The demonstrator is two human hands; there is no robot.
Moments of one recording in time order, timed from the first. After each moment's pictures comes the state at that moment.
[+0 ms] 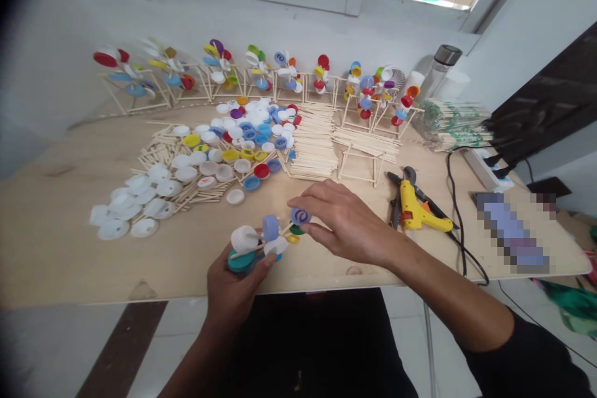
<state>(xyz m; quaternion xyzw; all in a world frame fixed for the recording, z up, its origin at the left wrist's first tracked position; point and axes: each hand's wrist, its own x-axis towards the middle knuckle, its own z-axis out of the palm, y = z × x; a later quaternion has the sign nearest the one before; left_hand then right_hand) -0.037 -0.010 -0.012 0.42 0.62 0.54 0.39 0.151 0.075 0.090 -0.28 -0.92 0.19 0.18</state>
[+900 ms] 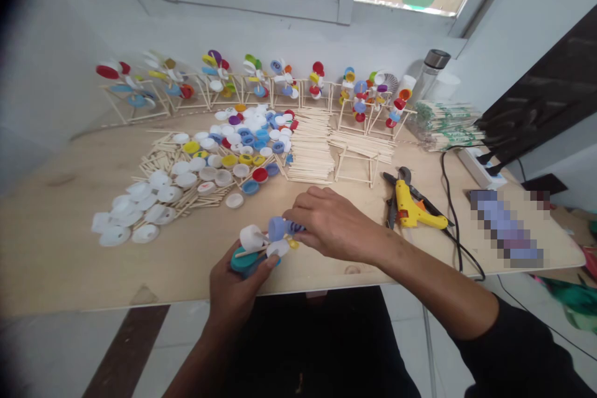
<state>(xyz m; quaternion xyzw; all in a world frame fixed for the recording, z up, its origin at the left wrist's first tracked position) -0.036 -0.010 -0.007 0.44 0.61 0.53 0.39 0.140 0.077 0.089 -0.26 -0.95 0.14 0.08</state>
